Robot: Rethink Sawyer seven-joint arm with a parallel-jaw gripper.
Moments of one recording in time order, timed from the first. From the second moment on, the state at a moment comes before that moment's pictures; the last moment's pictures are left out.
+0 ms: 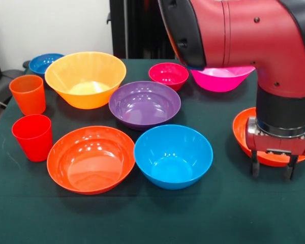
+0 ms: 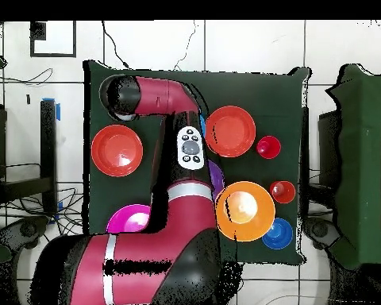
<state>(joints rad) -0.04 -0.26 0.07 0.97 0.07 0.76 1.99</state>
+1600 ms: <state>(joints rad) -0.11 -0.44 0.01 1.03 -0.04 0.95 1.99</state>
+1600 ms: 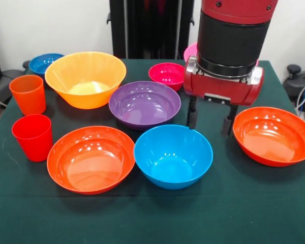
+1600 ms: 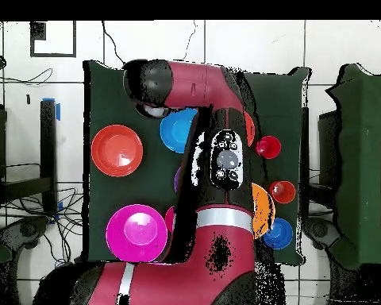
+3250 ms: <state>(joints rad) 0.02 -0.45 -0.11 1.20 0.06 0.83 2.03</state>
